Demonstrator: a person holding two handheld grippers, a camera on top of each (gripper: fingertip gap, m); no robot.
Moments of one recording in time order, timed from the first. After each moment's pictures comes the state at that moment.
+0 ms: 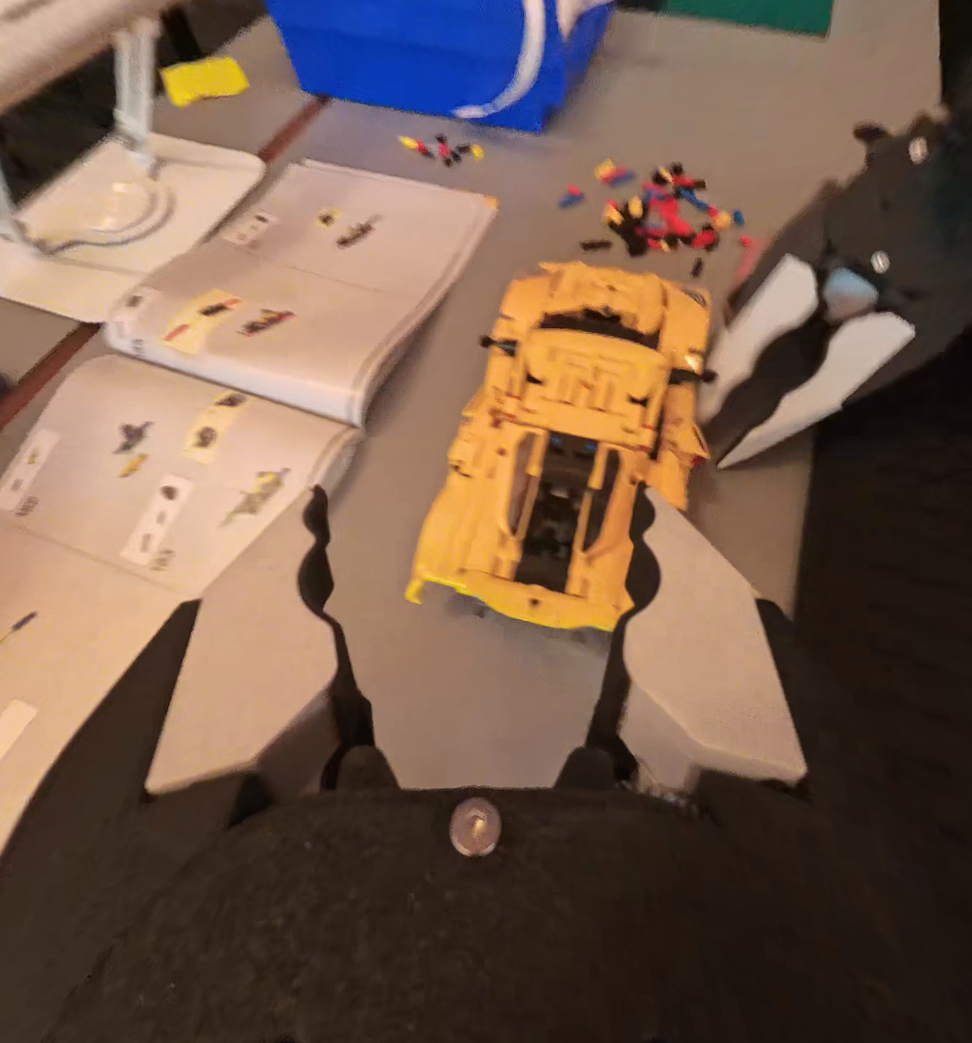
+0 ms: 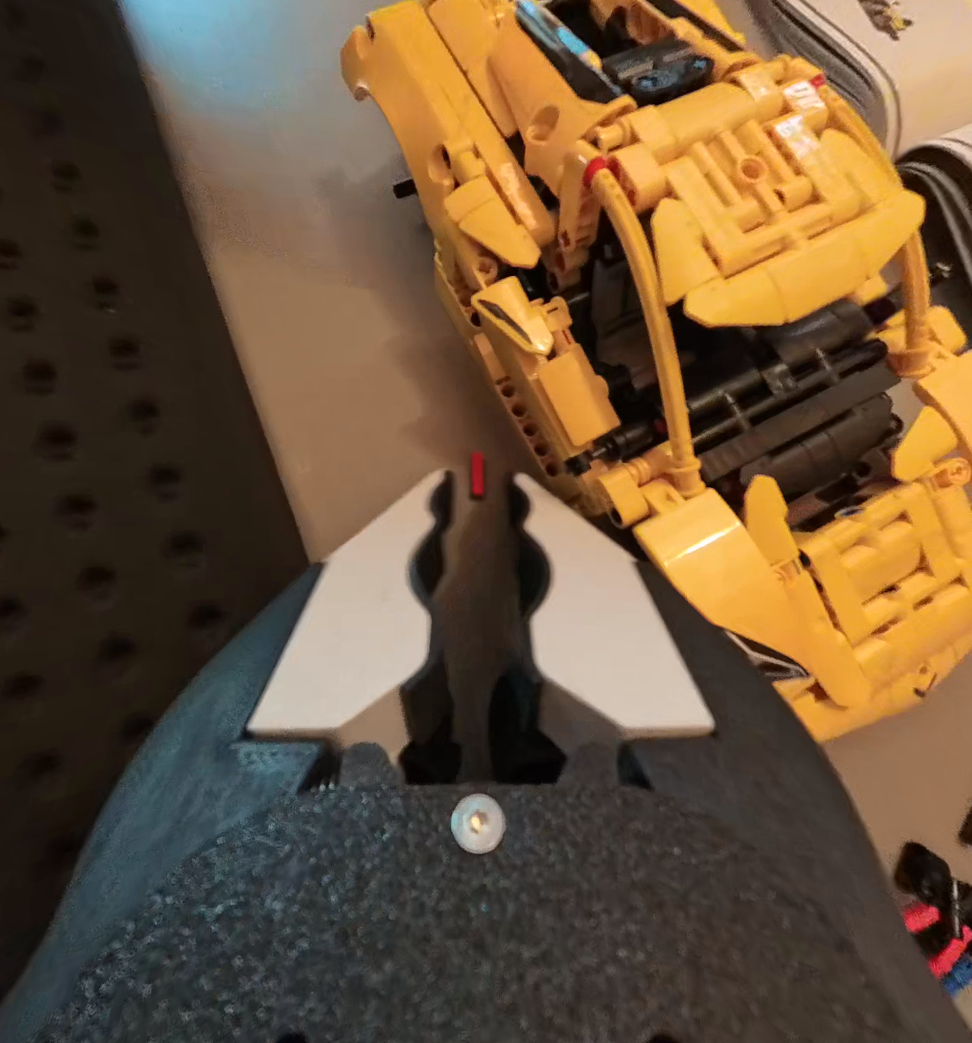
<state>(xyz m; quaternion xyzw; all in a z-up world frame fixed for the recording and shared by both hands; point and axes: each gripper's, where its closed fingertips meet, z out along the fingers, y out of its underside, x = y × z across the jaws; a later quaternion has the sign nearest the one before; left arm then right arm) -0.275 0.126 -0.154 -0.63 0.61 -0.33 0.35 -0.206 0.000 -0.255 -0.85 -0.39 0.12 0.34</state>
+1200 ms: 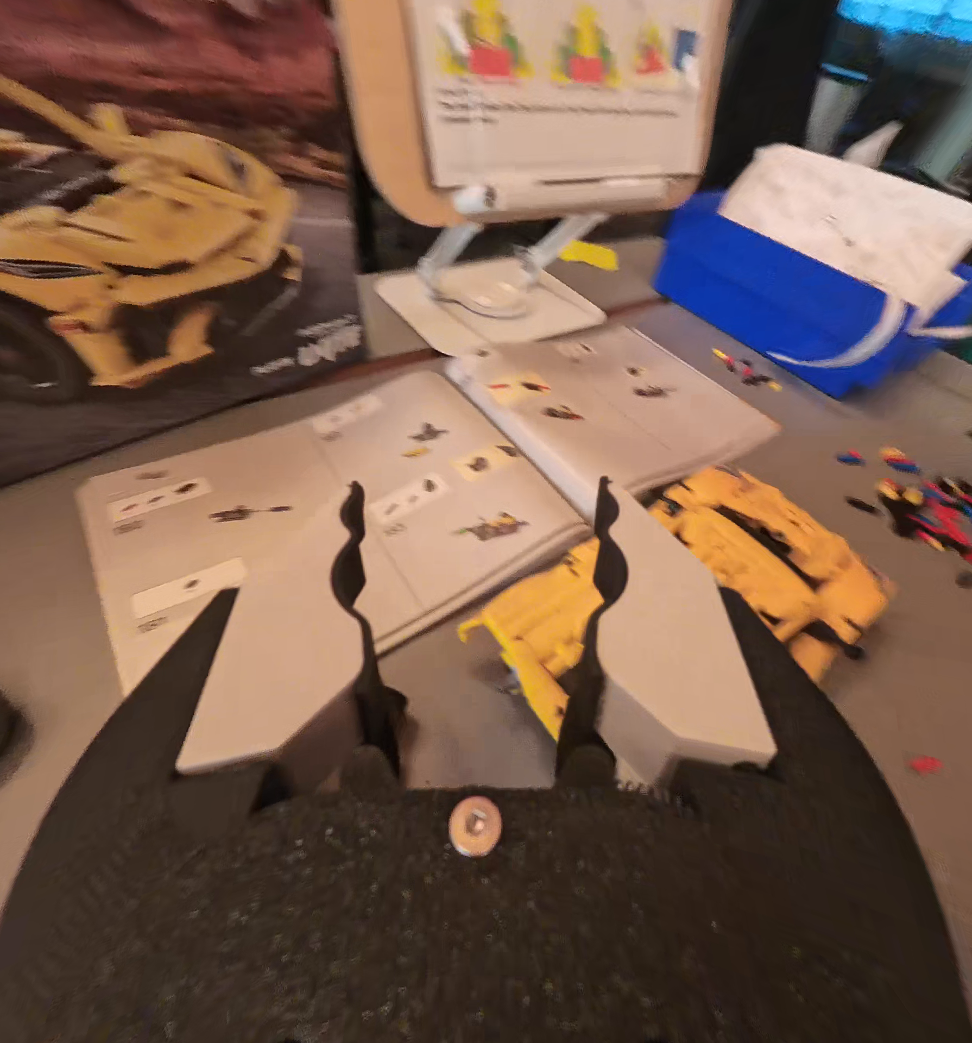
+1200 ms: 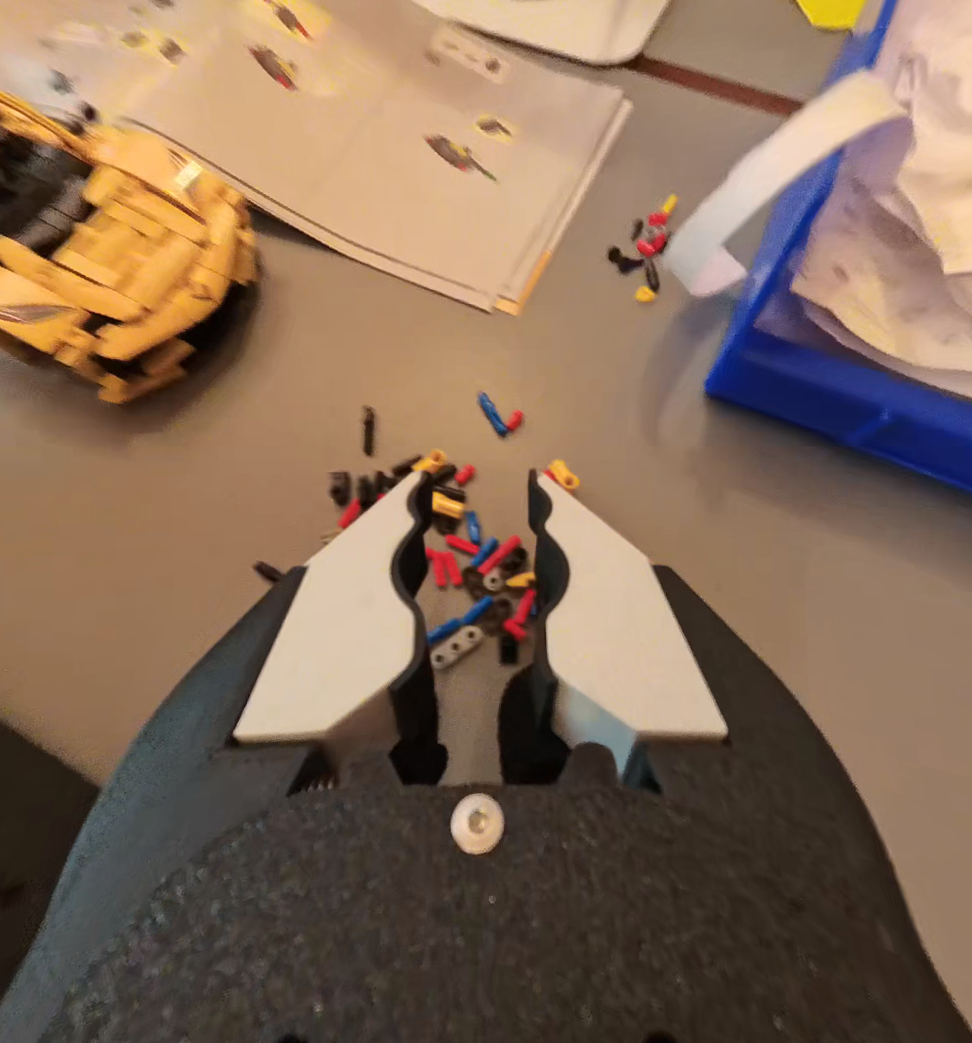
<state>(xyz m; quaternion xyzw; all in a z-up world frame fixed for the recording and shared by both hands) -0.301 0.236 -0.132 -0.74 0.33 -0.32 0.49 0.054 0.013 -0.205 -0.90 -0.06 0.03 0.42</state>
